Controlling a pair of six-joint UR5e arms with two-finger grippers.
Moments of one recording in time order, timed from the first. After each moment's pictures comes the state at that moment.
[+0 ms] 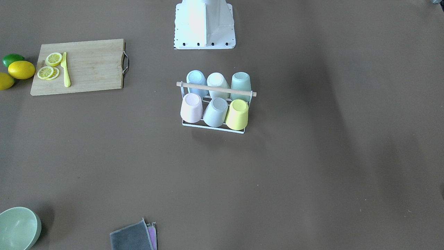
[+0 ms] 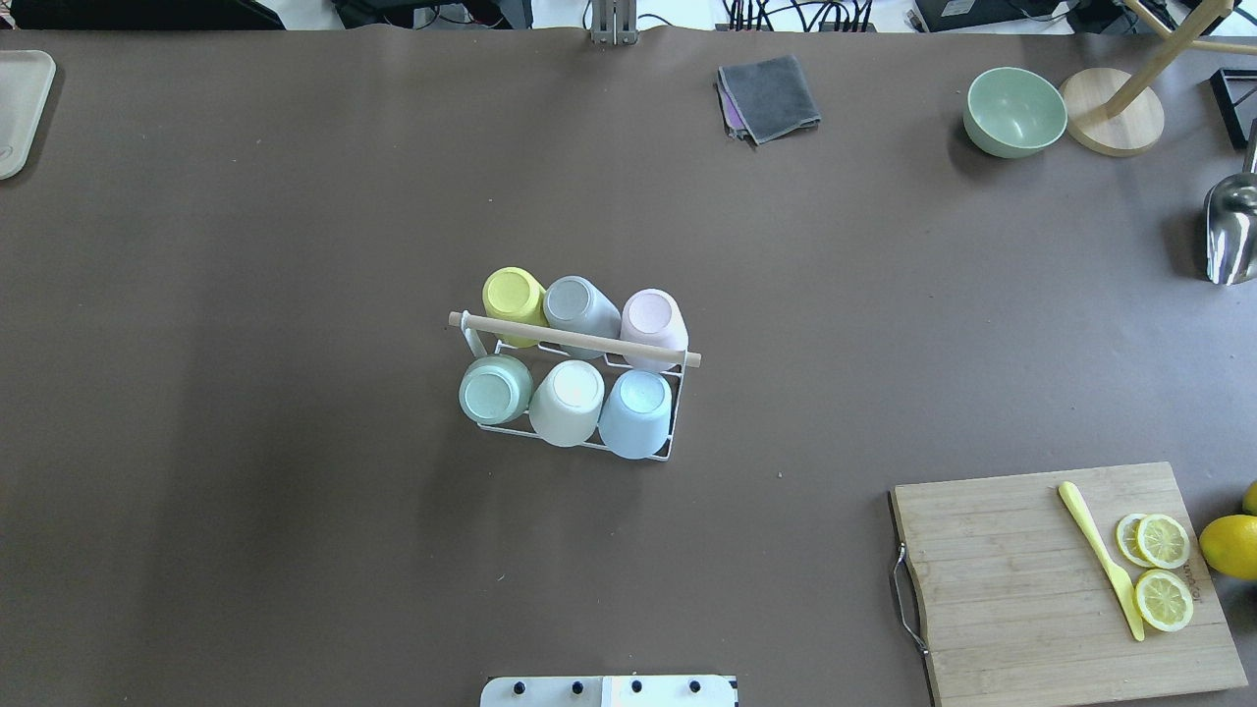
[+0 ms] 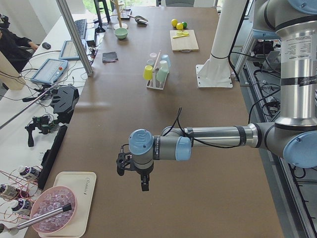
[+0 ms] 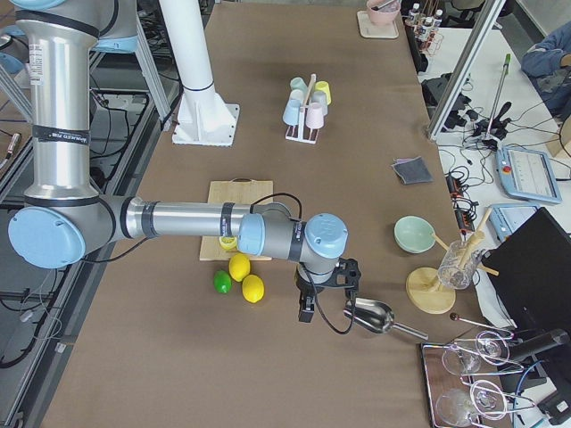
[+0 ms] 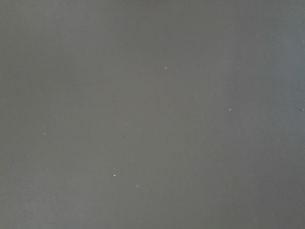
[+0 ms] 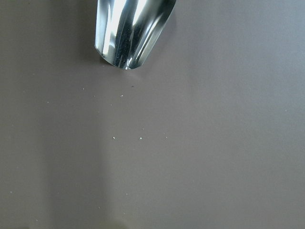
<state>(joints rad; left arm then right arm) -1.60 -1.47 -1.62 -1.63 -2.31 -0.08 1.58 -1.64 1.67 -1.70 2.29 -0.03</state>
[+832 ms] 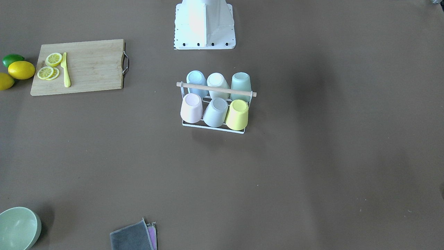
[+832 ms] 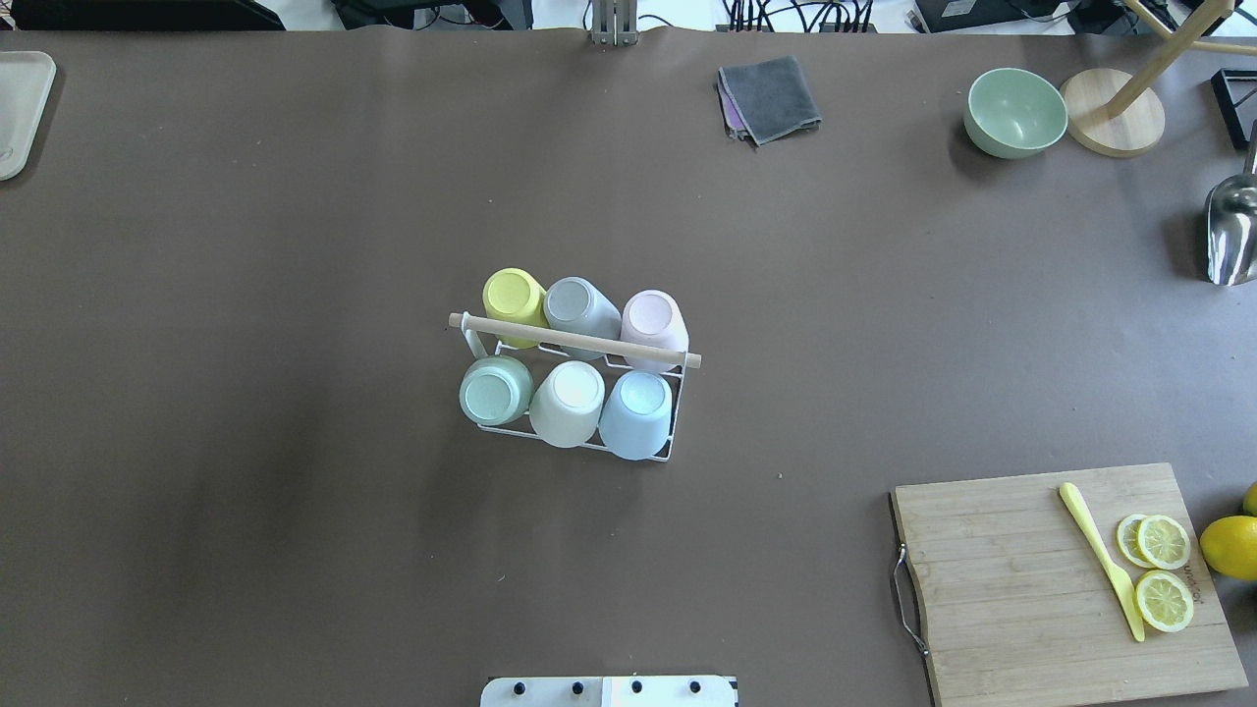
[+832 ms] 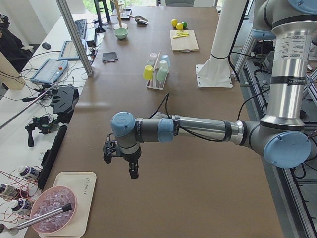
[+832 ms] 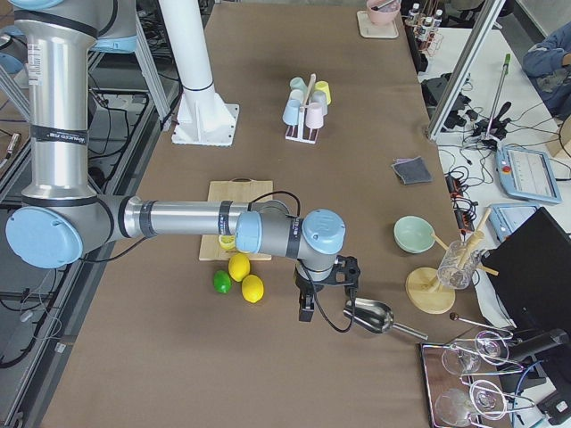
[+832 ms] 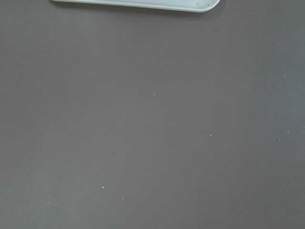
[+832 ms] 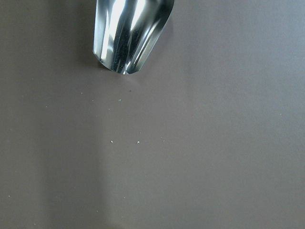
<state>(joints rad) -1.59 -1.59 -1.64 -1.44 -2.29 -0.13 1.59 -1.64 1.67 -1.69 2.28 -0.02</state>
